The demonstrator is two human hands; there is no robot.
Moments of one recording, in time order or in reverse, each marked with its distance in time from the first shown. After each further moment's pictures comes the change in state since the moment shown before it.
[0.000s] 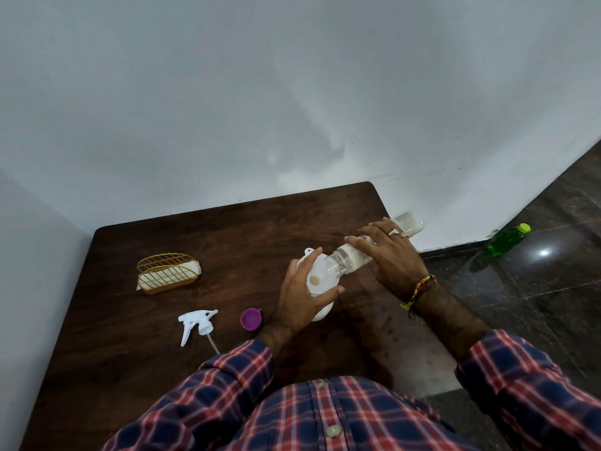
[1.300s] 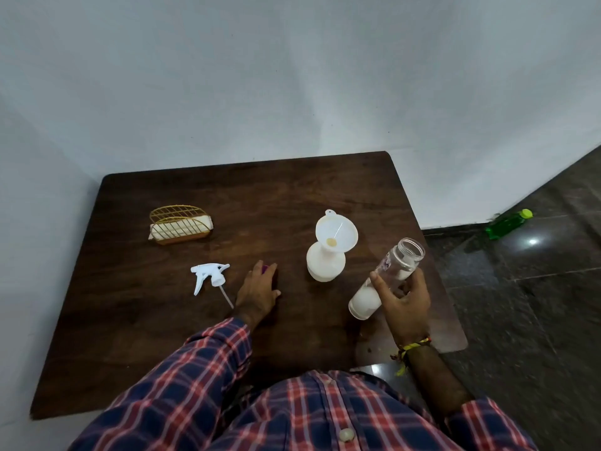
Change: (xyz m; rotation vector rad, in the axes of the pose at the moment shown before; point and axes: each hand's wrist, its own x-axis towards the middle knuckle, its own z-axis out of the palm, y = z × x) left_hand -0.065 -0.107 -0.041 0.426 -0.416 -0.477; right_hand -0.099 -0.121 0.010 0.879 0.392 0.960
